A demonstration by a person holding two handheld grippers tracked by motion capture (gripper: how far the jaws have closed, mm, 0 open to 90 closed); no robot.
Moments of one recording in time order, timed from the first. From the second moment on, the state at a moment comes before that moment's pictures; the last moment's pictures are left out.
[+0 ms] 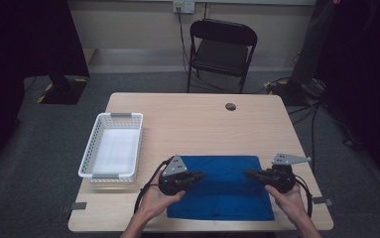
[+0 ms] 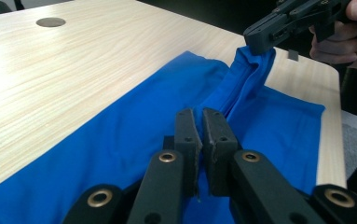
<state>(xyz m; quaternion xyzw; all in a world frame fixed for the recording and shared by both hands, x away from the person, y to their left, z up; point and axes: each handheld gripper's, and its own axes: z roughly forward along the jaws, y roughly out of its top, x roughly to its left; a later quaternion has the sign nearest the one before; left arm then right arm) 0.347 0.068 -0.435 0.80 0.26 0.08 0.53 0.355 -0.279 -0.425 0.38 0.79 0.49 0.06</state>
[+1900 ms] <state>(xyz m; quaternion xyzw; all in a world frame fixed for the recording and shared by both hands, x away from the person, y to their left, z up) 0.328 0.132 -0.477 0.81 0.39 0.11 0.43 0.307 -0.326 -0.470 0.46 0.78 0.40 0.16</state>
